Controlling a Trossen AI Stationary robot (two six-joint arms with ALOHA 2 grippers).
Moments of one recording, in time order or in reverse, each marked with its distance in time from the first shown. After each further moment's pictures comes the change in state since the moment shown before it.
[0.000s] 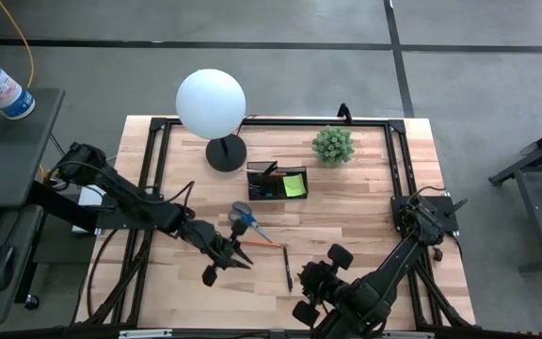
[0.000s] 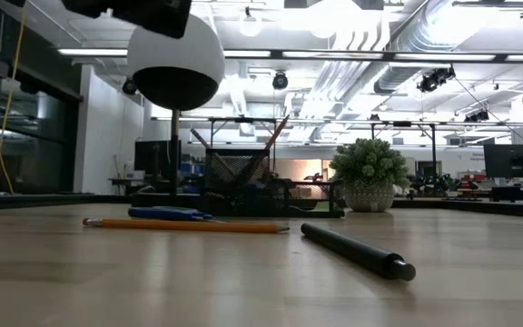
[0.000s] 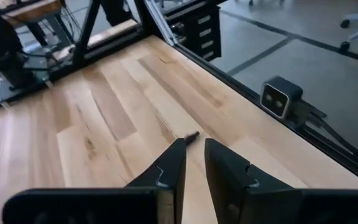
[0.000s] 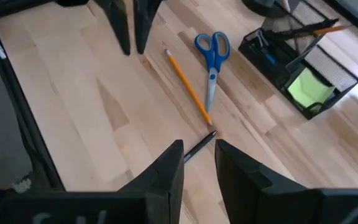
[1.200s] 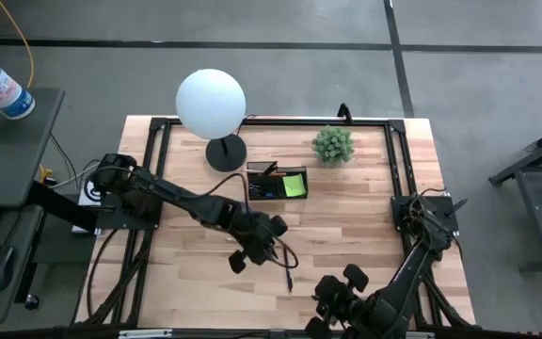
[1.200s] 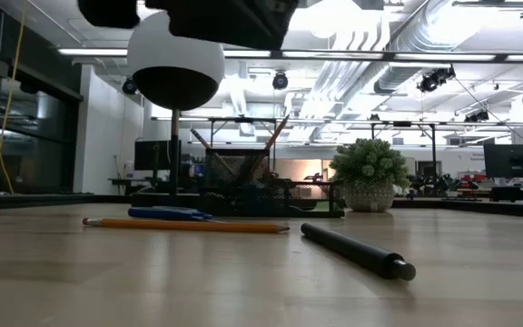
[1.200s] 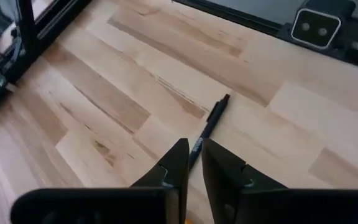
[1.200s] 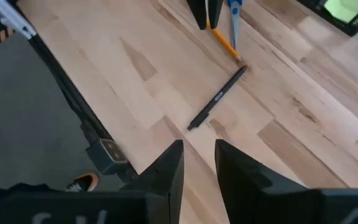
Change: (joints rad) left arm 0.185 0.328 0.511 -0.528 0.222 0.412; right arm 0.086 0.000 0.000 0.001 -0.158 0.270
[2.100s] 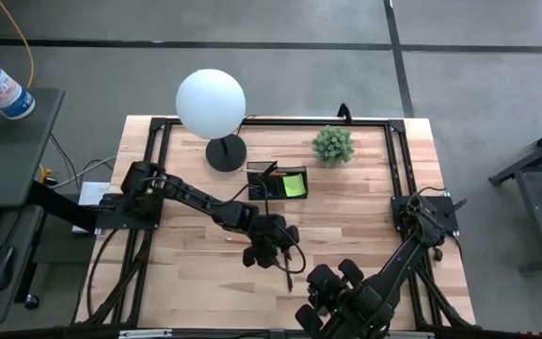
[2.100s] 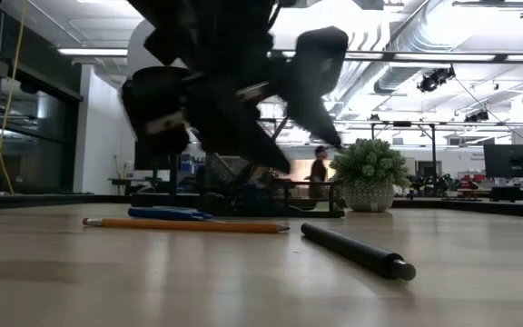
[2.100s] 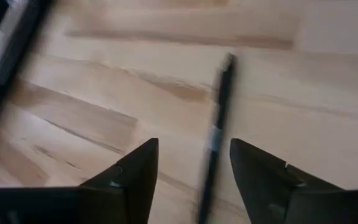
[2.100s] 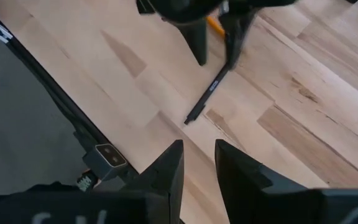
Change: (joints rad) left arm 0.054 0.240 -0.003 0.214 0.119 0.383; right arm -0.068 0.000 0.000 0.003 -0.116 0.045
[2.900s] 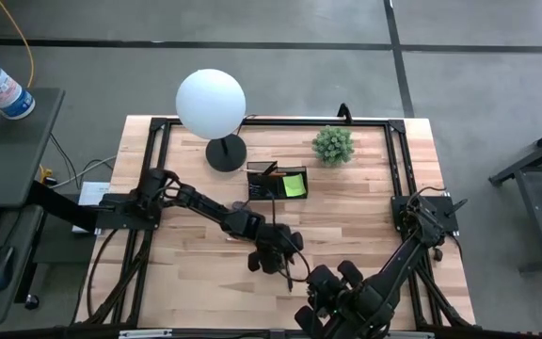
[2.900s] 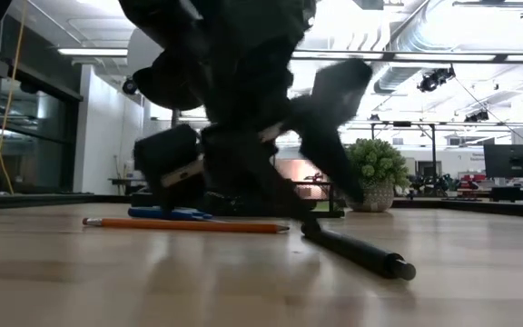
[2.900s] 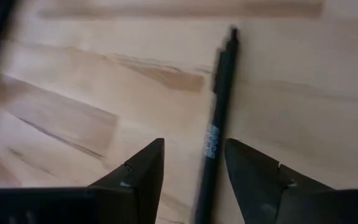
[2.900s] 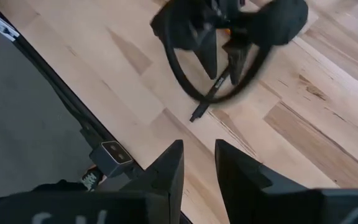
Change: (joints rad) left arm -0.025 0.121 0.049 0.048 -0.068 0.016; right arm 0.000 0.000 0.001 0.031 -0.014 -0.003
